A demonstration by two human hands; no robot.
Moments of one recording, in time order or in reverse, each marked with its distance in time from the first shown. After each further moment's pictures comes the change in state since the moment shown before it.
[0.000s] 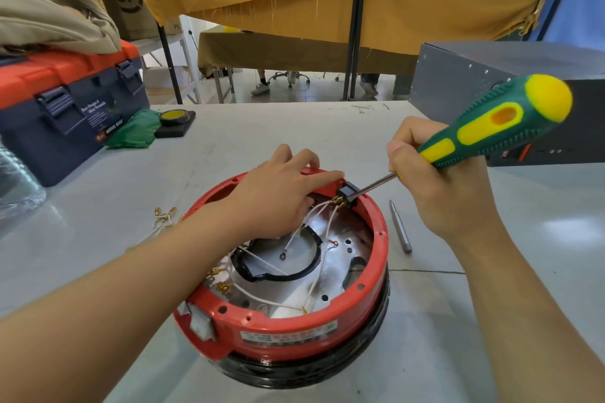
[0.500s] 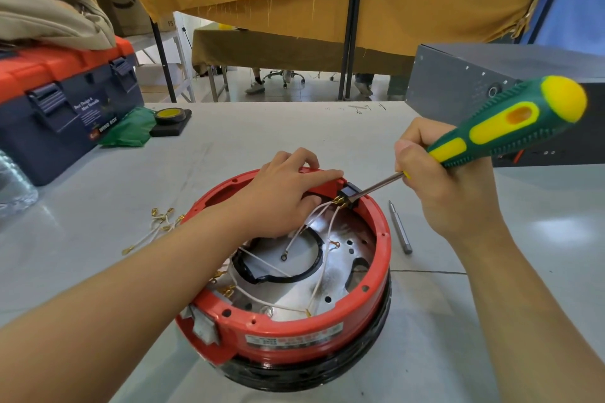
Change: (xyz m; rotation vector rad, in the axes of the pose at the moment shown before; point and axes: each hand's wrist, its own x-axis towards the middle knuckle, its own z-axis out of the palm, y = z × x) left_hand 0.000 -0.001 0.002 -0.248 -0.019 -0.029; right_hand 0.001 0.003 0.000 0.028 0.019 0.012
